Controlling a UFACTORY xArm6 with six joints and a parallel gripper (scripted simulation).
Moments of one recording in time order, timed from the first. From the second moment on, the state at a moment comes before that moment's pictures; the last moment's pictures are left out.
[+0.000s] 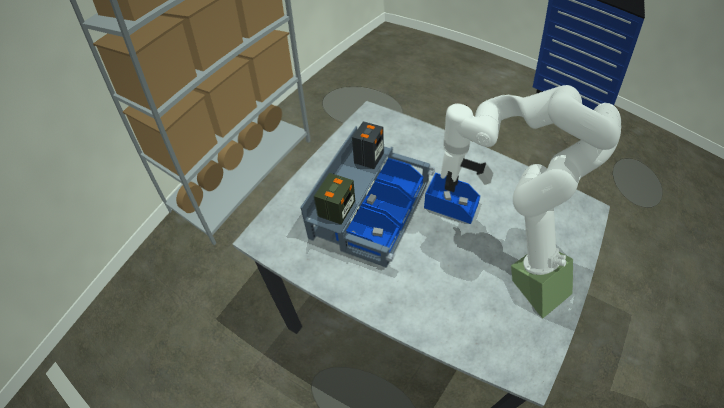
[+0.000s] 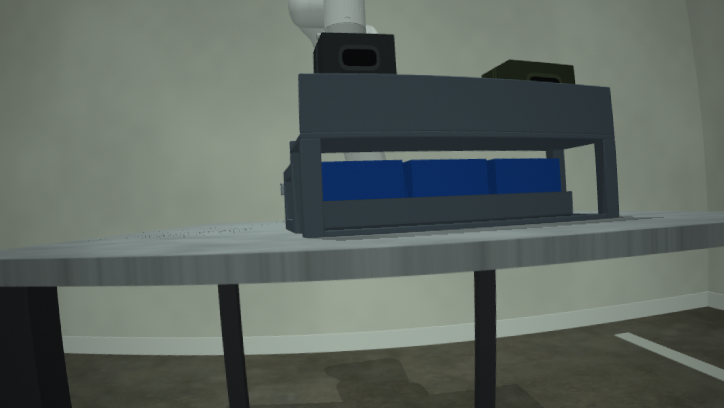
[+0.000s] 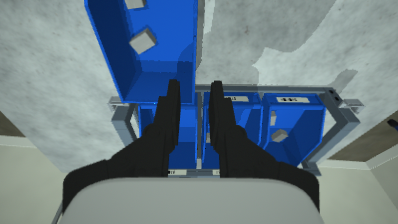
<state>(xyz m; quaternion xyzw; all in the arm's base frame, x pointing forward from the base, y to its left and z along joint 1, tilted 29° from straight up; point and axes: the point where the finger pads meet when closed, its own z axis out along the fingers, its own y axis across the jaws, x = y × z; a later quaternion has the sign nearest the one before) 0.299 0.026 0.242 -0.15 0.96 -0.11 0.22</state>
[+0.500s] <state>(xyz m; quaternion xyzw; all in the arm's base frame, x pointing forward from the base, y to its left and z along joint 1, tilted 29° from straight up) 0.310 0.022 0.221 -0.15 0.96 -0.11 0.22</state>
